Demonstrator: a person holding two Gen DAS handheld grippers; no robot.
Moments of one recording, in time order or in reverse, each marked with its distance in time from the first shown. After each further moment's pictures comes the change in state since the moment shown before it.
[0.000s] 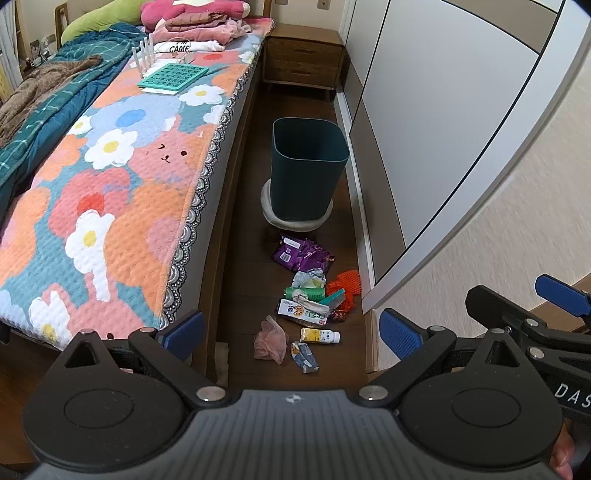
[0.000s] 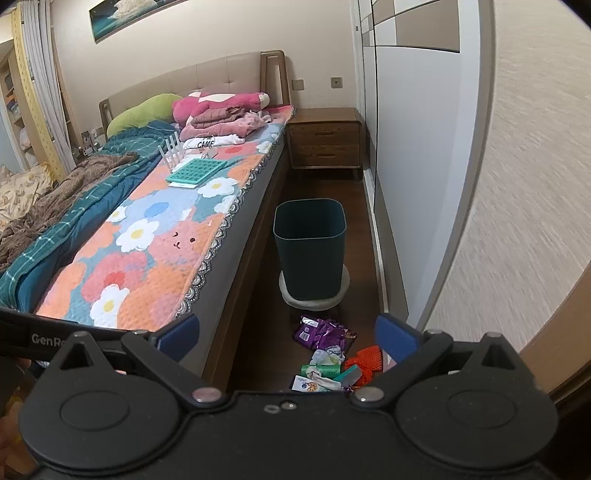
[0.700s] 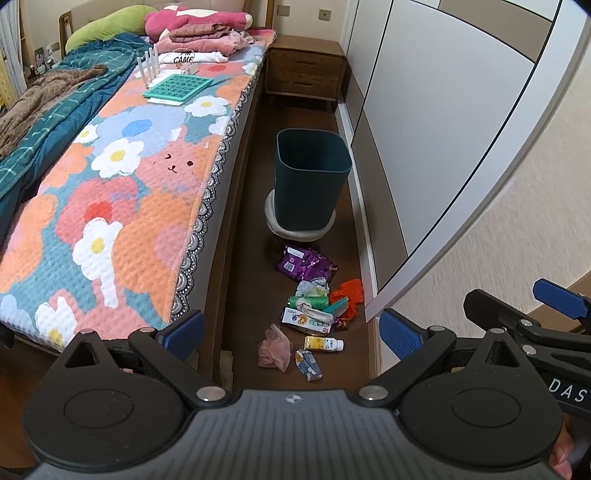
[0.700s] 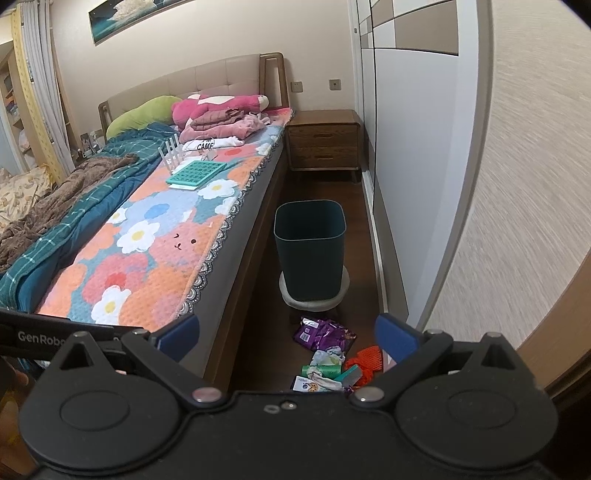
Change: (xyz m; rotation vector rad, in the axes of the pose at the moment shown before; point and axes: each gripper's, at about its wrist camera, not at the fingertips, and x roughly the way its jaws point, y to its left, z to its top) left arm -0.017 0.004 -0.002 -0.001 -0.042 0.003; right arm -0.003 0.003 -0.003 0.001 -0.008 -0.002
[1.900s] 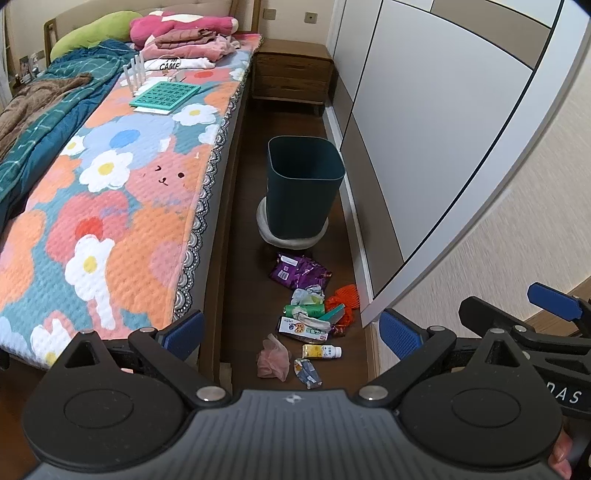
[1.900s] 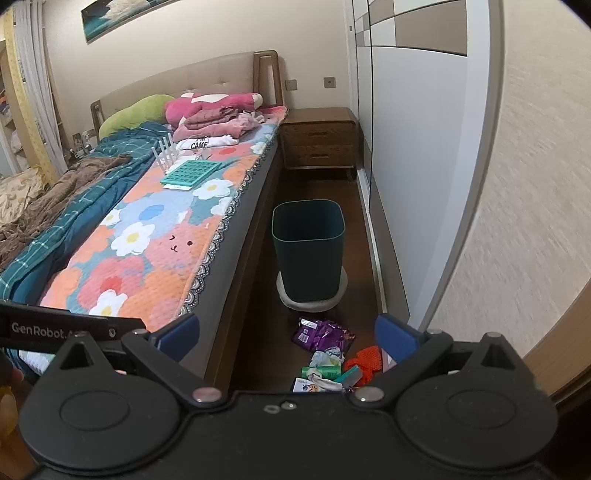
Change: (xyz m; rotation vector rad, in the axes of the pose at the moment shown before) left arm 0.014 0.025 0.017 0.039 -0.008 -0.050; right arm 0.011 0.016 0.005 0.017 0.009 -0.033
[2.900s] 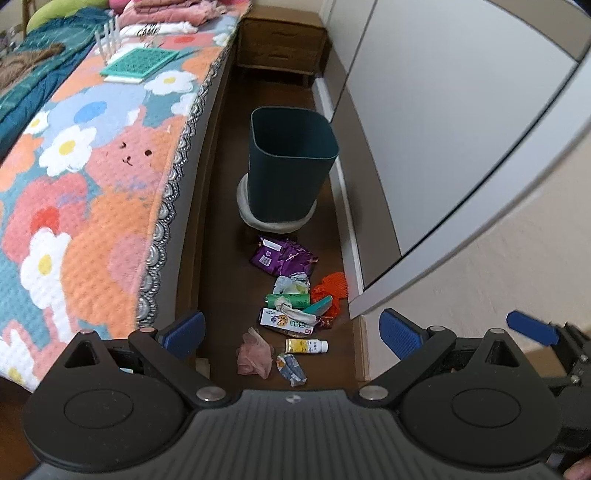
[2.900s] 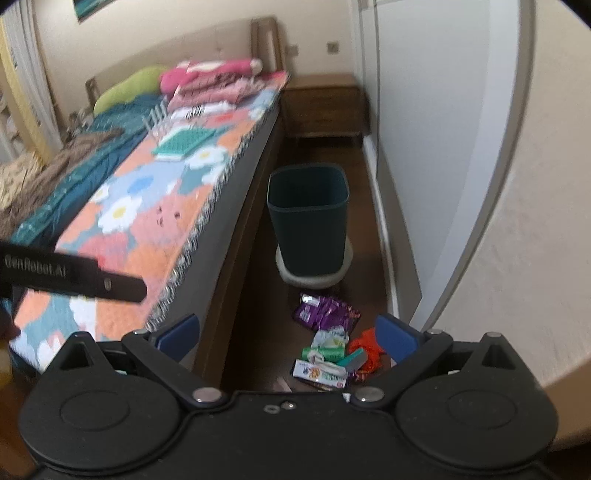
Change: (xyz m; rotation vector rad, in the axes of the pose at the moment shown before) left arm 0.110 0.002 0.040 -0.042 0.106 -0.065; right arm 0.100 -0.032 -0.003 -0.021 0.146 0.041
